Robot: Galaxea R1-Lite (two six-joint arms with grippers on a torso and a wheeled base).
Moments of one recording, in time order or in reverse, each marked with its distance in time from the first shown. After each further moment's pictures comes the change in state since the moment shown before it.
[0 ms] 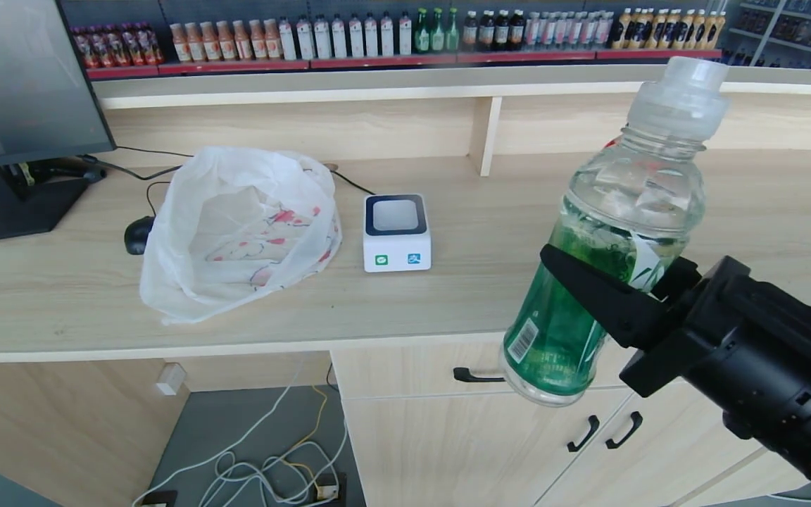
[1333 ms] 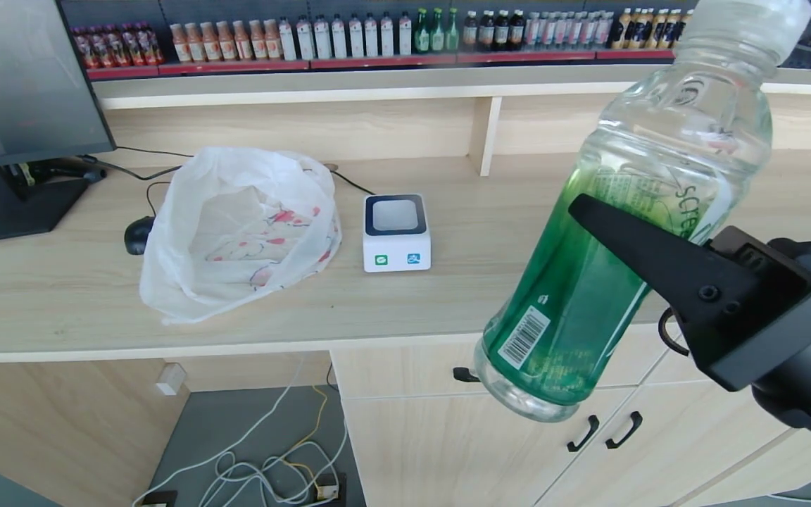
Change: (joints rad) left arm 0.000 0.000 0.000 0.000 0.000 -0.001; right arm -0.017 -0.027 -0.053 -0.049 0.234 0.273
